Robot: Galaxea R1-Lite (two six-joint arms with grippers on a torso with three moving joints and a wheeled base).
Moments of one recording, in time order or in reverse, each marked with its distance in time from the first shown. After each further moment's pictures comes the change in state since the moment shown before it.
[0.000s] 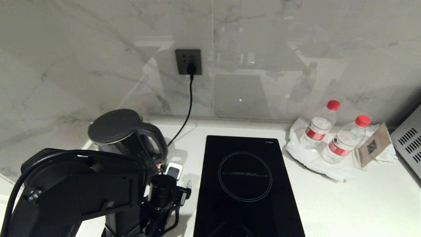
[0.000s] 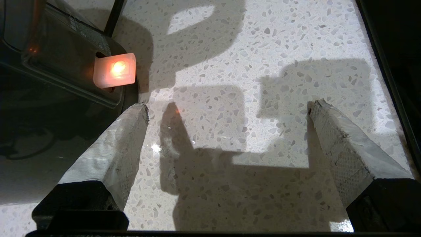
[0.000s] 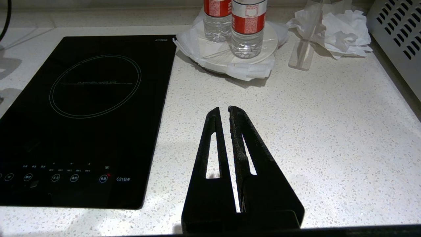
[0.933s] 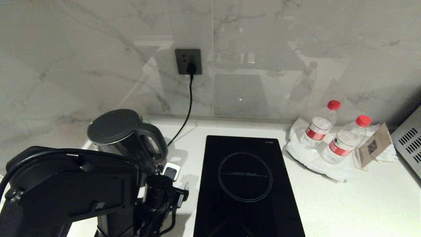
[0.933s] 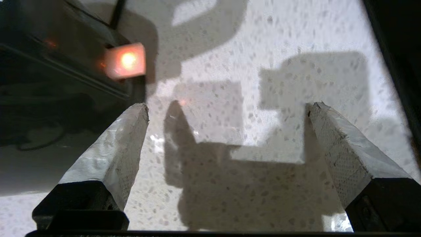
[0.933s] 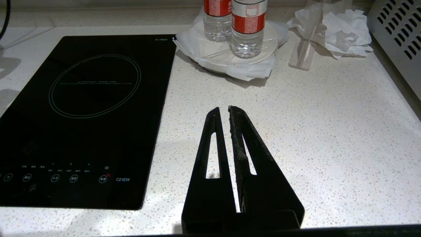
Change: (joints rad) left arm 0.005 -0.039 0.048 0.001 -0.002 0.001; right arm 0.000 0.000 0.000 0.000 0.000 0.000
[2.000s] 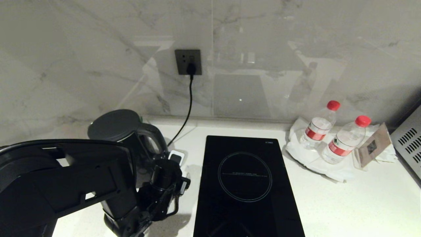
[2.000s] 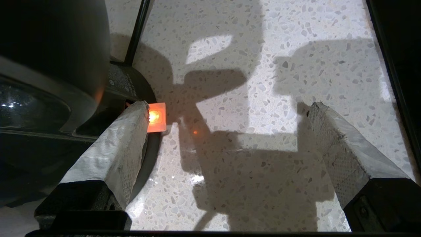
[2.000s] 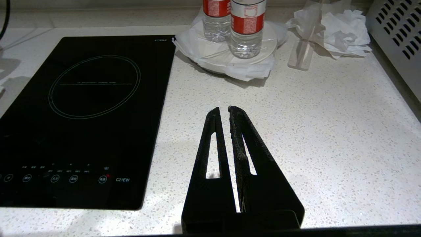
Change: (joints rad) left arm 0.026 -0.066 -0.194 0.313 0.012 -0.002; right arm 0.000 0.000 0.000 0.000 0.000 0.000
